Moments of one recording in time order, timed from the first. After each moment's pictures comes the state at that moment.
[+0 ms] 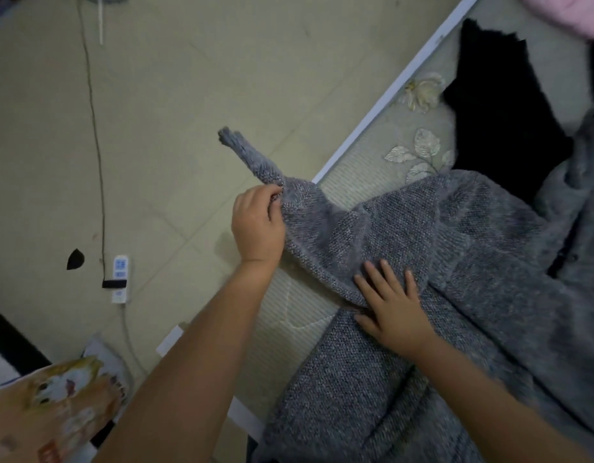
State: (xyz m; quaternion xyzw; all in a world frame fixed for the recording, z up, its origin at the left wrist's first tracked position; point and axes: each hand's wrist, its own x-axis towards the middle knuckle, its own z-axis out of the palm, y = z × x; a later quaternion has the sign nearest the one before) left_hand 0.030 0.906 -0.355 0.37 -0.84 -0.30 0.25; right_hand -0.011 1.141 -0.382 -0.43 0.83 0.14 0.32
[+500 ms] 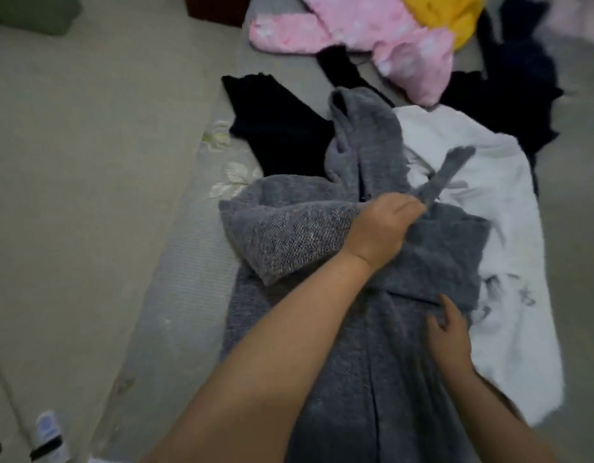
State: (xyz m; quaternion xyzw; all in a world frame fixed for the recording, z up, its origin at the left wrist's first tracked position) left_hand -0.082 1.222 -0.240 -0.29 -0.84 -0.43 0.19; right_hand 0.037 1.374 -0.295 0.31 0.88 -0.35 0.10
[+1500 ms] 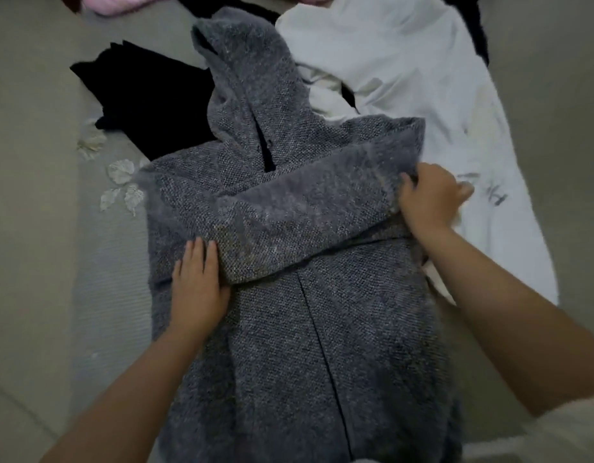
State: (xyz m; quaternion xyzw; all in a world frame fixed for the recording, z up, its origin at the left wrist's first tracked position) left_hand -0.004 1.168 -0.362 -0.05 -0.98 -0.03 -0.18; right_hand -0.053 1.496 -0.345 0.29 0.94 -0.16 -0.06
